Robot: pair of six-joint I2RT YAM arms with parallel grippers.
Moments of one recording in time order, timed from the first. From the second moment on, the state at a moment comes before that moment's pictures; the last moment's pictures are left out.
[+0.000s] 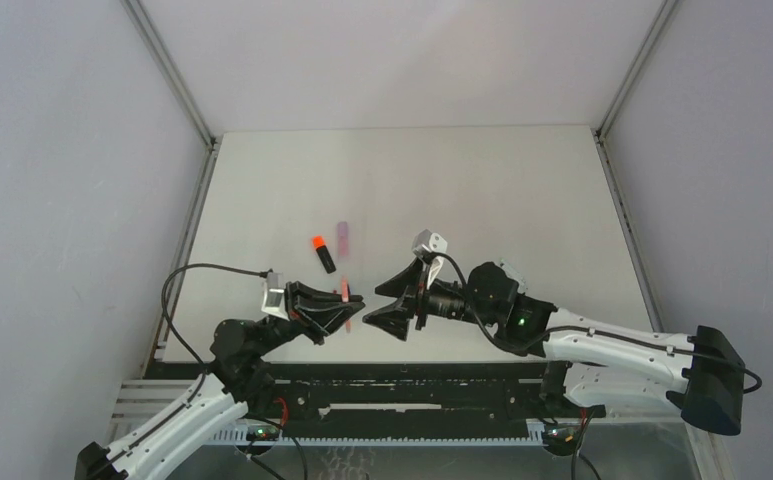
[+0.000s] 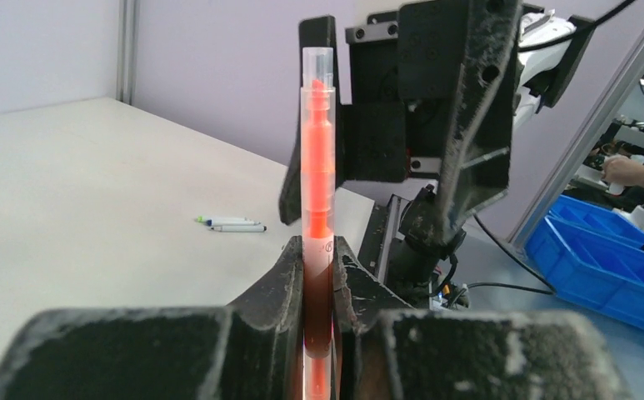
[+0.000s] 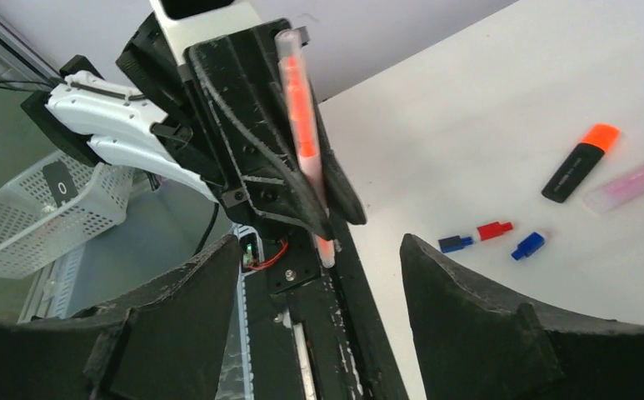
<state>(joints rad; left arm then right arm) -0.70 0.33 0.07 0.67 0.46 -0.54 1.14 1.01 0.63 0.36 -0.19 0.42</state>
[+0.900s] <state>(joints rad) -0.70 0.31 0.07 0.63 0.47 -0.48 1.03 1.26 0.92 0.34 -0.43 0.41</state>
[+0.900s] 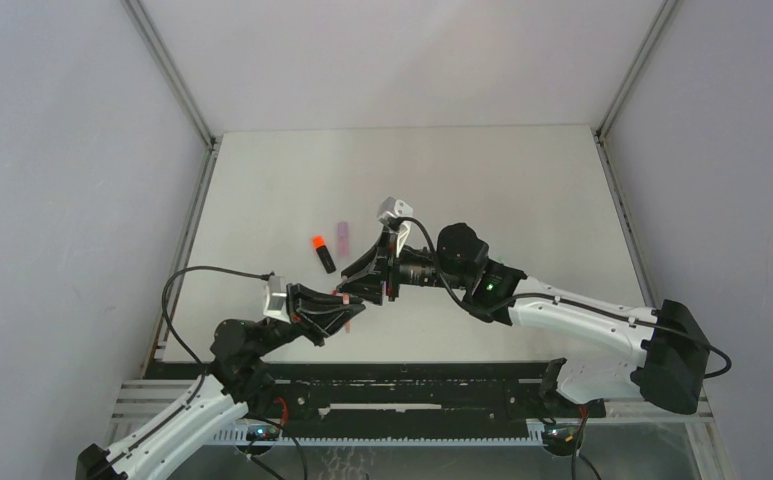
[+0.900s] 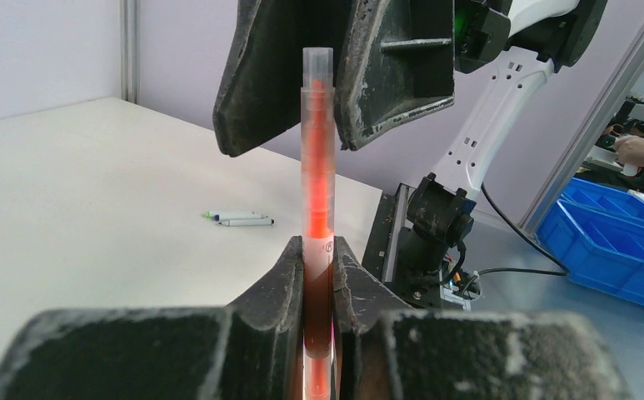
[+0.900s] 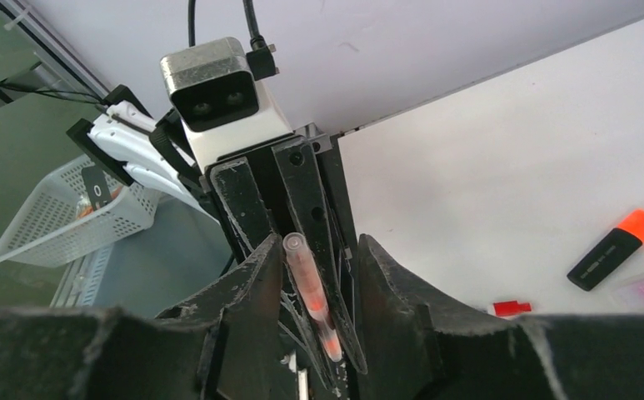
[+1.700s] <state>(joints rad) -0.70 0.31 0.07 0.63 0.47 -0.48 1.03 1.26 0.92 0.36 -0.43 0.41</state>
